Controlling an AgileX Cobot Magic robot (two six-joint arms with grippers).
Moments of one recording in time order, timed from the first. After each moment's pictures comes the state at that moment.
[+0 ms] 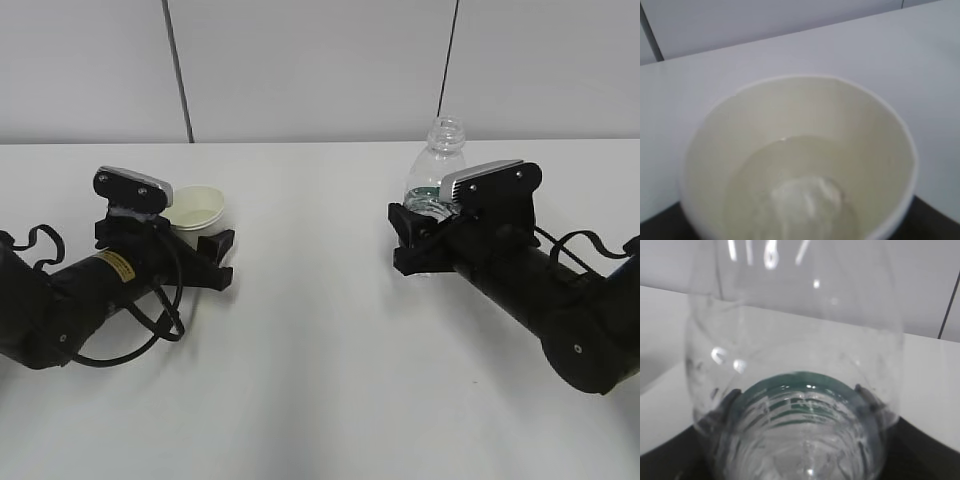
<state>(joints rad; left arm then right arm) -0.33 2.16 -0.79 0.15 -0.98 0.00 0.32 2.04 -0.70 -0.01 -1.09 -0.02</state>
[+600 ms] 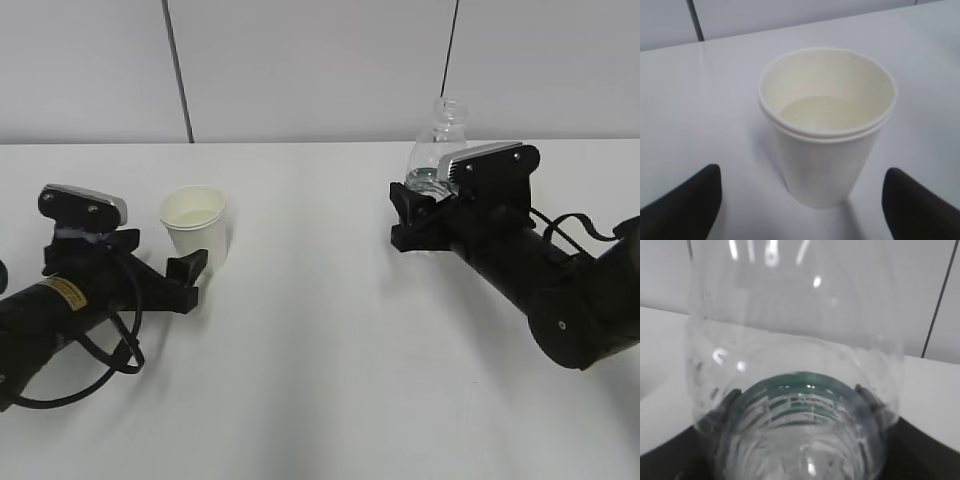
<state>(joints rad) -0.32 2.00 -0.55 0.08 -1.05 0.00 0.32 2.05 -0.77 0.05 -1.06 -0.05</state>
